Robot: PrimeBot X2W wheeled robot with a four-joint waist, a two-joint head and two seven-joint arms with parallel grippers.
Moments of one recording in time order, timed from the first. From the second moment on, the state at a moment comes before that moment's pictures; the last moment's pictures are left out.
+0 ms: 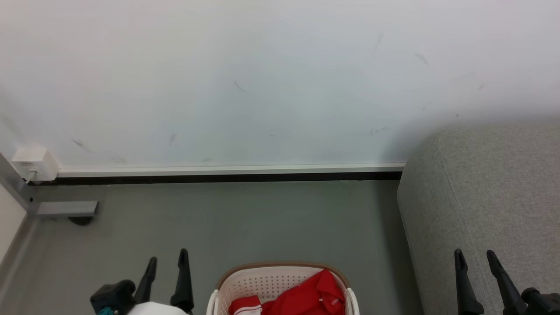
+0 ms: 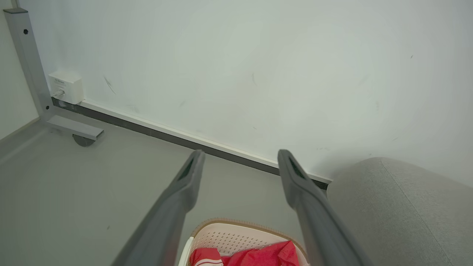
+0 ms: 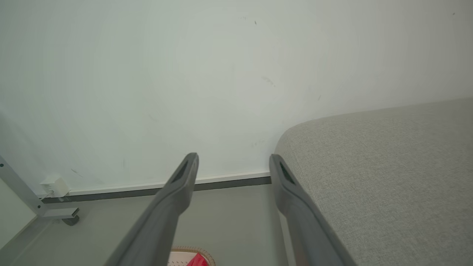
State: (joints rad) left arm -0.05 0.04 -0.09 0.25 -0.40 0.08 -0.18; right arm 0.02 -0.04 -0.01 0.17 0.32 0.13 -0.18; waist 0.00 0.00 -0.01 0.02
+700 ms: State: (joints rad) left arm -0.04 0.05 -0.07 0.27 -0.20 0.09 -0.22; right arm 0.04 -0.04 -0.01 0.20 0.23 0.13 -0.22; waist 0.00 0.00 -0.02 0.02
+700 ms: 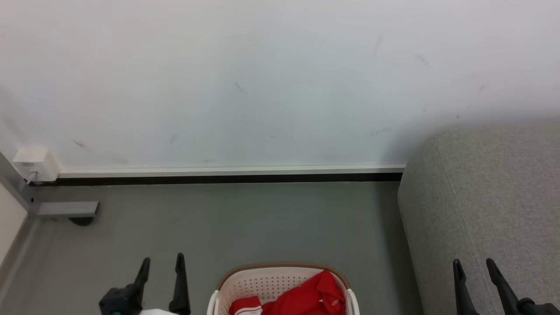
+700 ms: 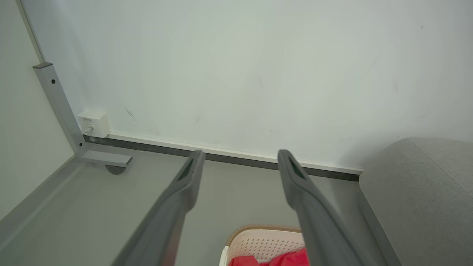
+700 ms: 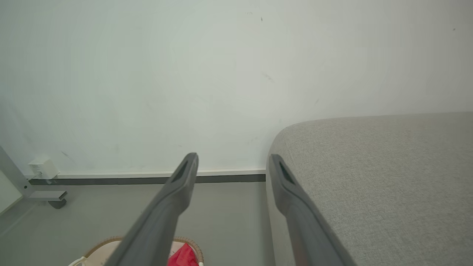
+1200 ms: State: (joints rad) left arm -0.03 0.05 -0.05 0.29 -0.12 0.05 -0.25; right arm 0.05 -0.05 -0.03 0.20 0.16 0.13 -0.25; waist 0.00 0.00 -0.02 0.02
